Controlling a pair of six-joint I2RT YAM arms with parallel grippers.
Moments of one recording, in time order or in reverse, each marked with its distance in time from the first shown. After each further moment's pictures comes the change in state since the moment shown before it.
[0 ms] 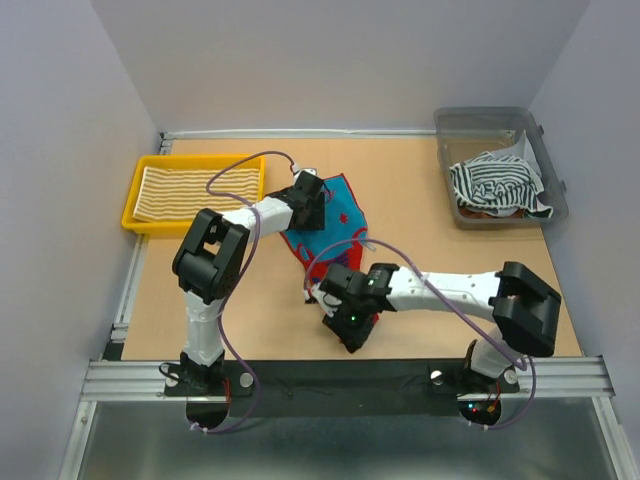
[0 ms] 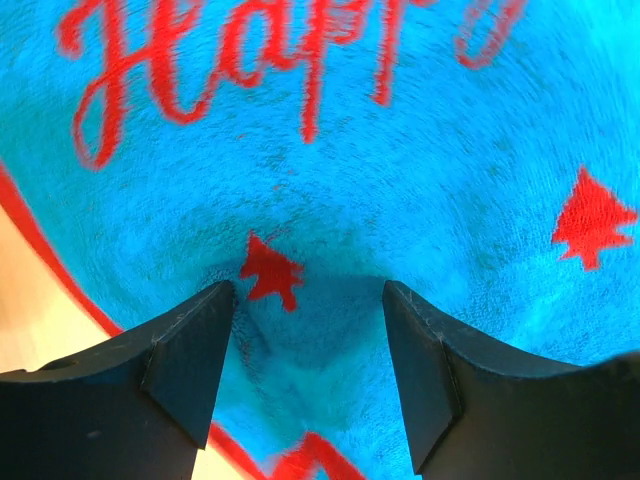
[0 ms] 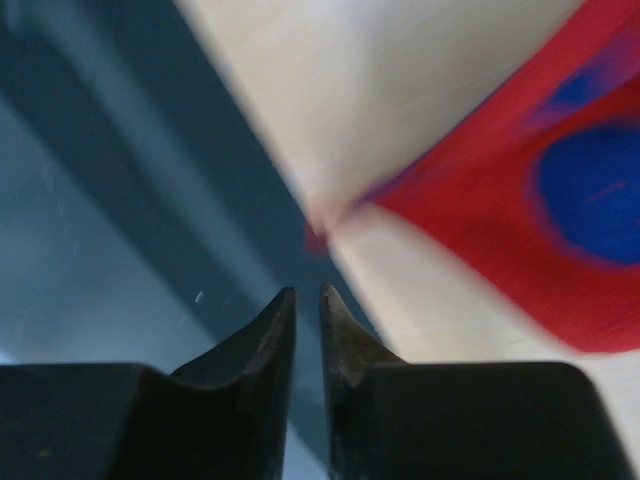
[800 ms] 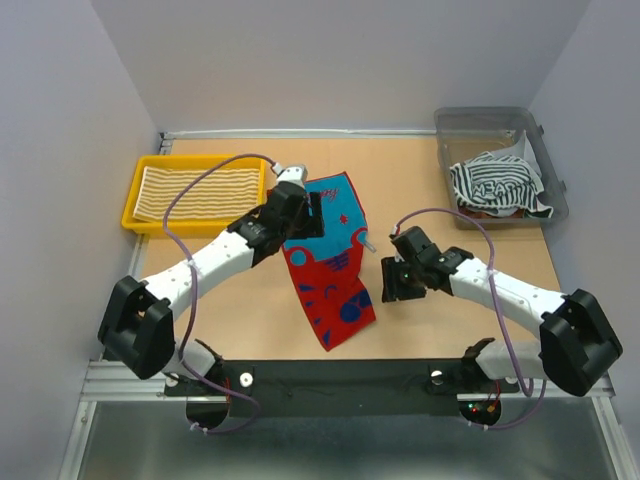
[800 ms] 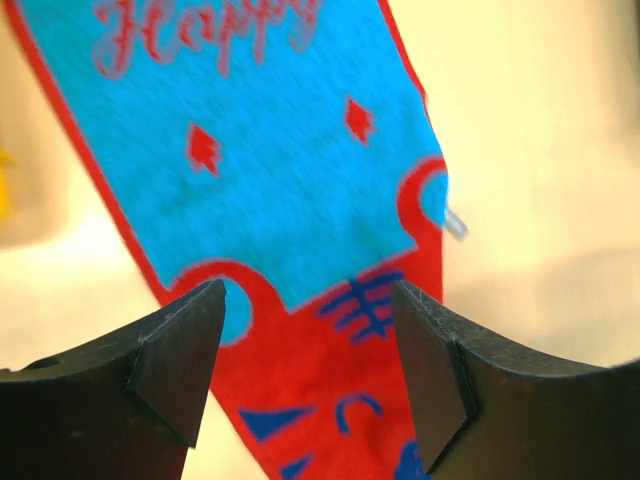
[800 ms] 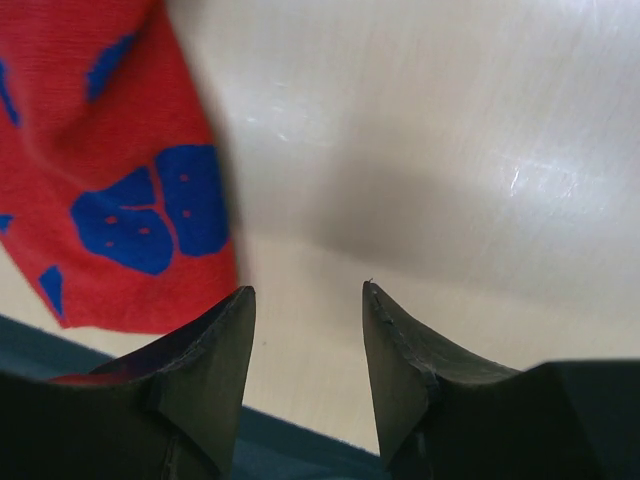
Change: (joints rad) left arm -0.083 -0.552 -0.256 0.014 0.027 -0.067; right arm -0.436 -0.294 -0.265 0.127 0.257 0.312
